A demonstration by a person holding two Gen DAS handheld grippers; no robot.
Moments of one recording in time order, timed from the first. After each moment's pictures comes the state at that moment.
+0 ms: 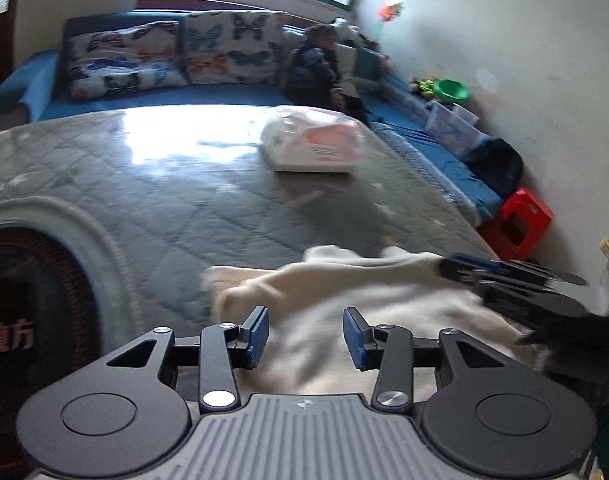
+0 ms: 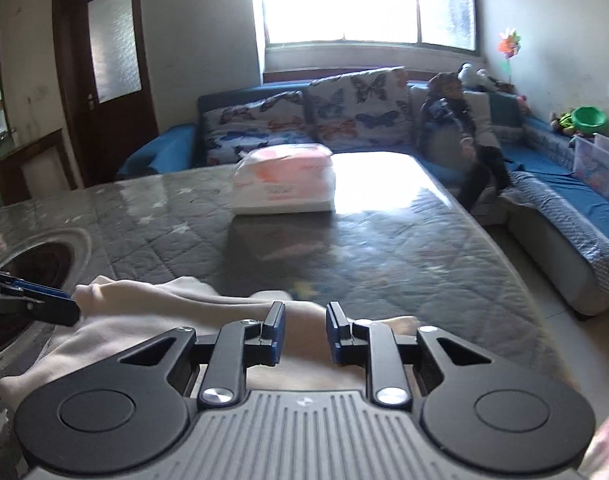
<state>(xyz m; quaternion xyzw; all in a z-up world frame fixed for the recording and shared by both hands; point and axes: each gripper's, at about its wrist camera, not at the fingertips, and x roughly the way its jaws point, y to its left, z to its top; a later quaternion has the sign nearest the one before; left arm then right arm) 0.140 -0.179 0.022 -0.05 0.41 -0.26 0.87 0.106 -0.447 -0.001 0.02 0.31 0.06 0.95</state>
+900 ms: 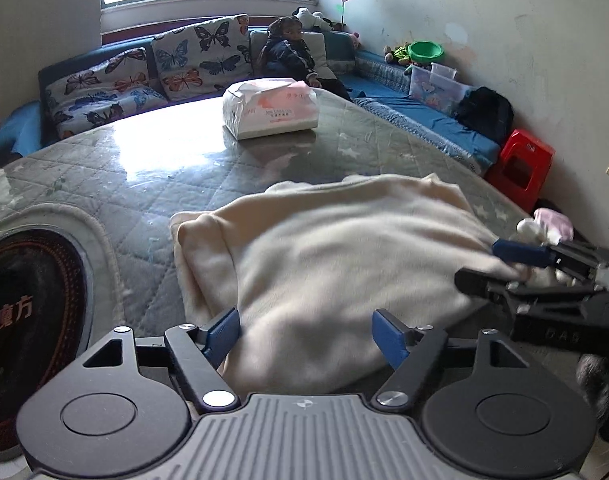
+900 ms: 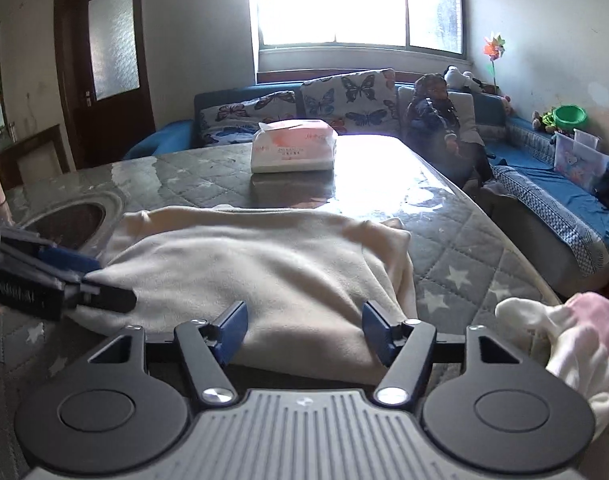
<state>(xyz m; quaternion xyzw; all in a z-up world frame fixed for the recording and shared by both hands) 0.068 -0.207 0.001 0.06 0.38 -0.26 0.89 -0.003 -0.430 -0.005 0.02 0.29 0.04 0.96</state>
